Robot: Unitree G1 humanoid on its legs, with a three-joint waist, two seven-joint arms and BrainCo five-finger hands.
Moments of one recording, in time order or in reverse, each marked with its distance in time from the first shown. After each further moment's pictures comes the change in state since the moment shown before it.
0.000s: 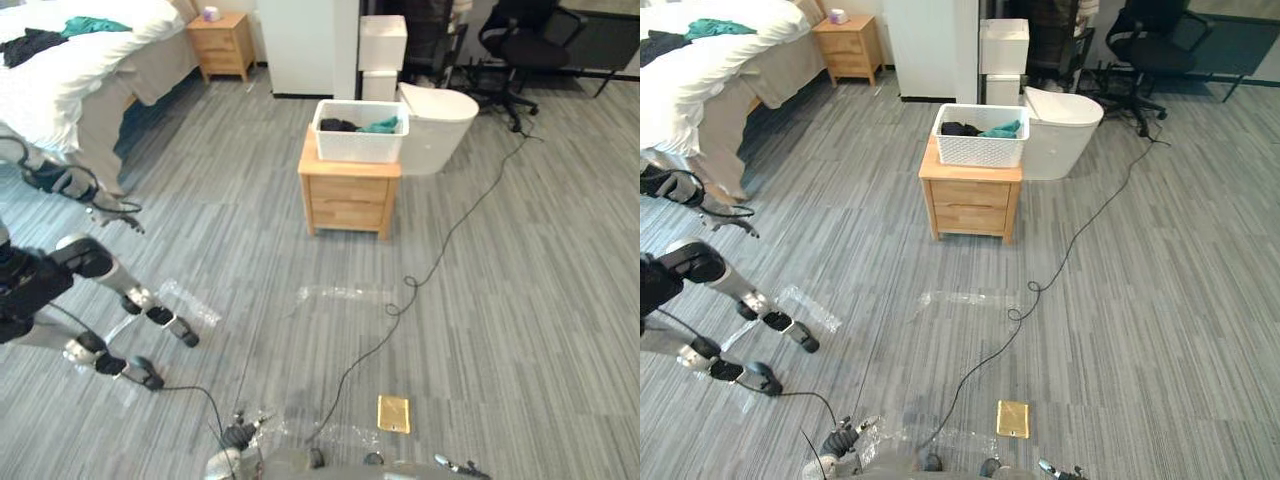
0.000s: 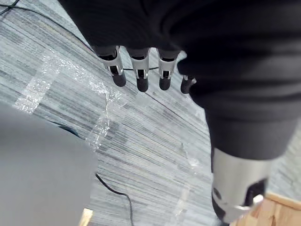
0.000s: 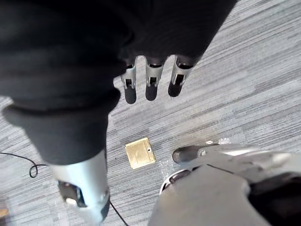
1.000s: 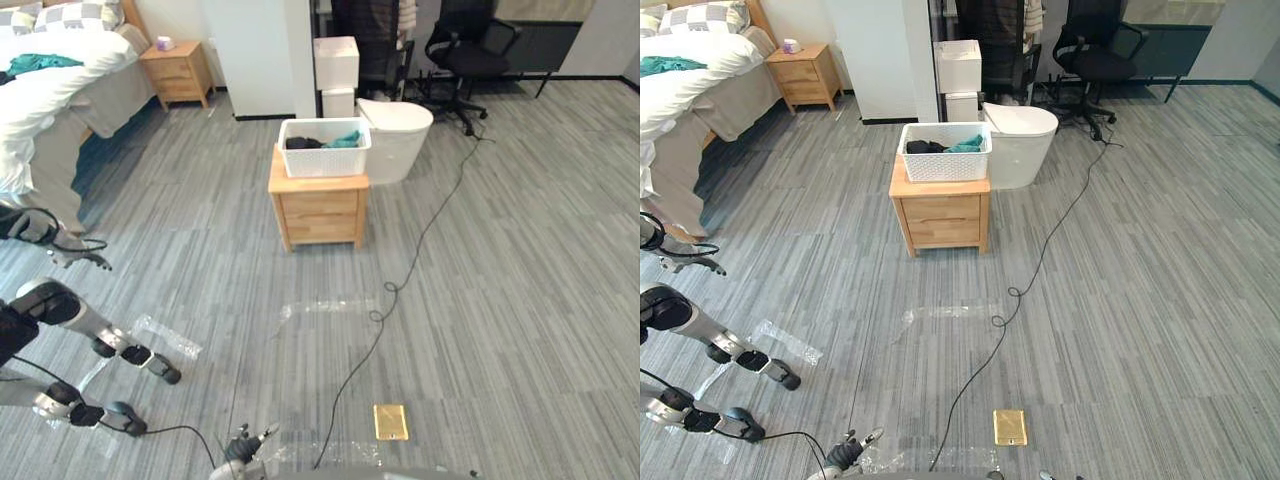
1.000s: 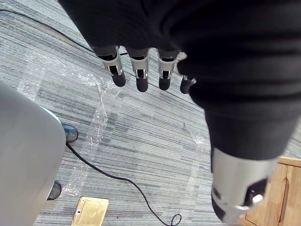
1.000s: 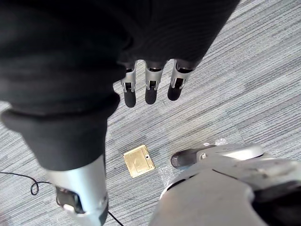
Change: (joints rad) left arm 0.023 -0.001 -0.063 0.065 0.026 0.000 0.009; right arm 0.027 -0.009 0.082 0.002 -0.002 0.000 -0.012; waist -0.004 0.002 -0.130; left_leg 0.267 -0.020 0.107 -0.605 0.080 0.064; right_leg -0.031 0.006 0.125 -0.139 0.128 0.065
